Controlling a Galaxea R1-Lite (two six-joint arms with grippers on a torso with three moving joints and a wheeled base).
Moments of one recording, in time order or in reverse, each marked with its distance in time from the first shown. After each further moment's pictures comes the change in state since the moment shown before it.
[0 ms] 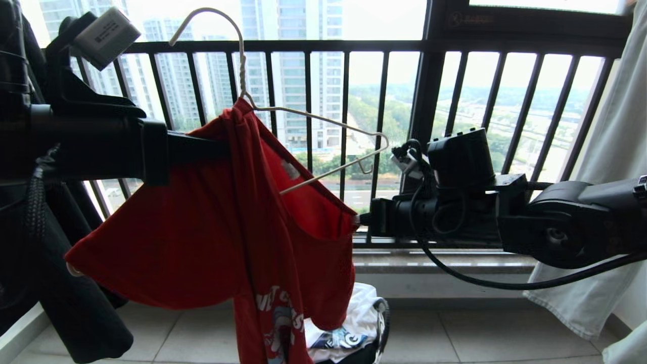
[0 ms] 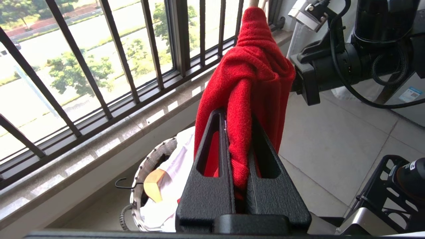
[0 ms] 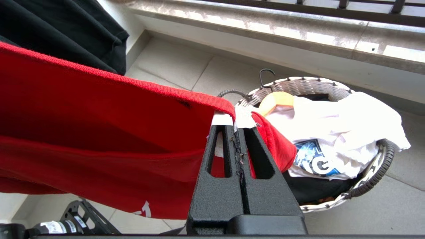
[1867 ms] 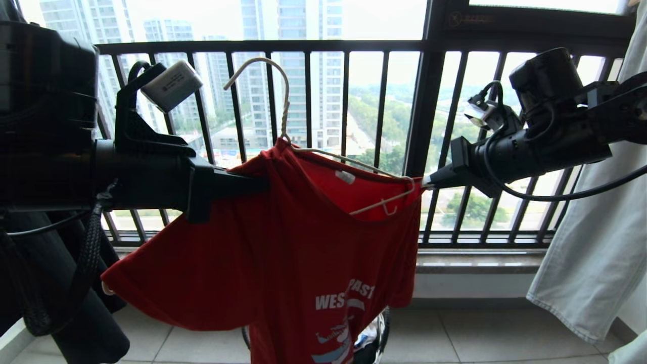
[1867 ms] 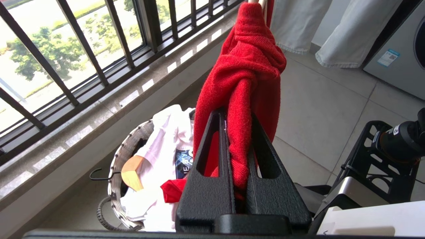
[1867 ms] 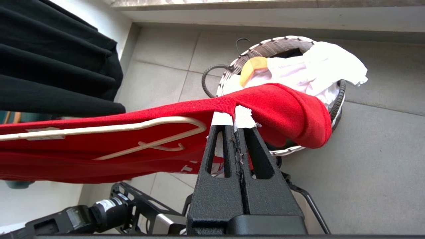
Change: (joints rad) left arm -0.101 0.063 0.048 0.004 -0.006 0.041; right arm -0.322 -0.021 -0.471 0.713 0.254 0.011
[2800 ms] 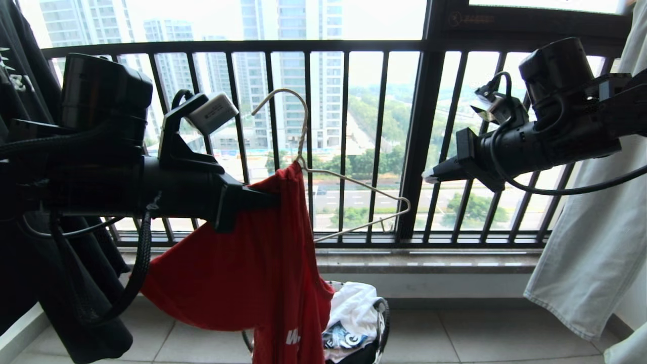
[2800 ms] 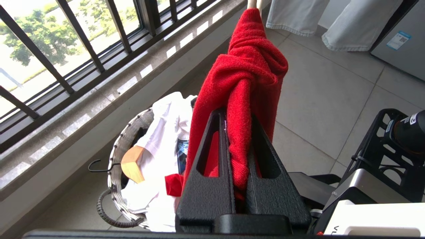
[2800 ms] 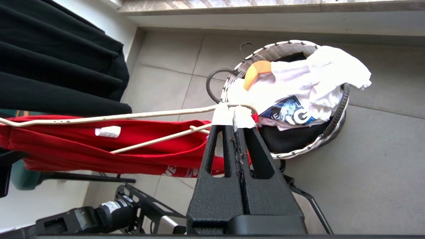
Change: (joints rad) left arm -0.019 0.087 -0.005 -0.005 0.014 0.036; right arm -0.005 -0.011 -0.013 -0.004 0.011 0.015
